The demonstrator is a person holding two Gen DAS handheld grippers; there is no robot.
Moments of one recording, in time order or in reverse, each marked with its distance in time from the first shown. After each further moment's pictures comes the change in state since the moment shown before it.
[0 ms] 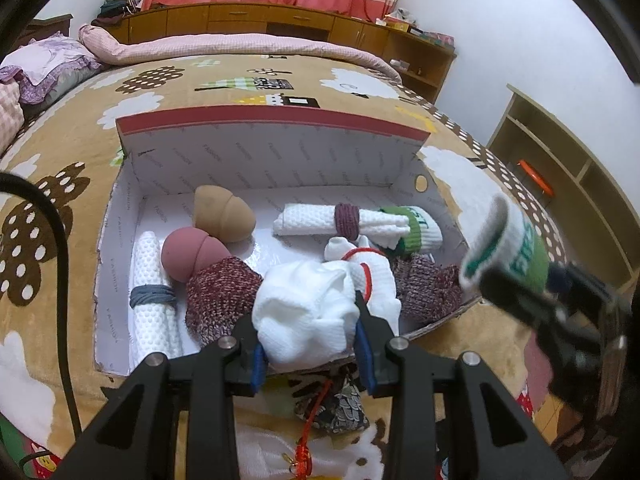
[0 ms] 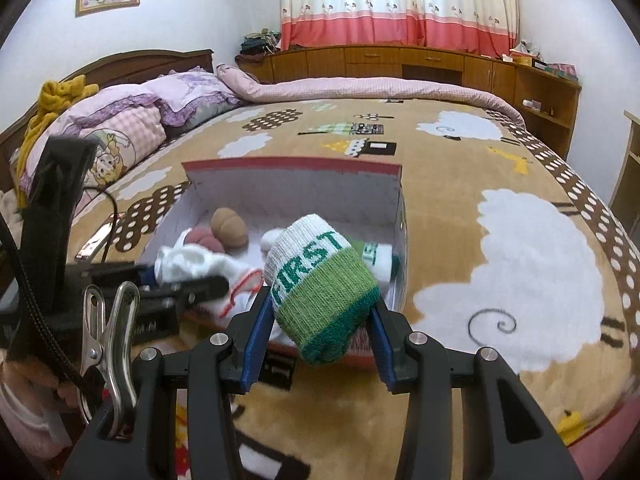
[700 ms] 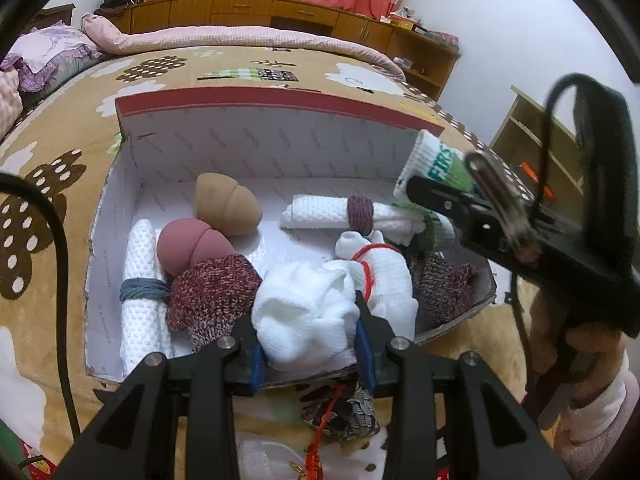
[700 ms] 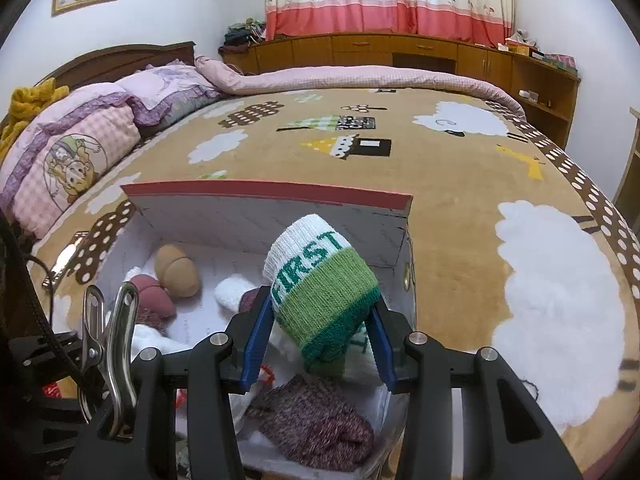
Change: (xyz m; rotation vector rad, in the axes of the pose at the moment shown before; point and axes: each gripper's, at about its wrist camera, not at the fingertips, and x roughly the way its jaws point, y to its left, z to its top) left arm 0.014 0.012 0.002 -0.024 0.021 -0.013; right arm 0.081 -0.015 0.043 0.024 0.048 -0.041
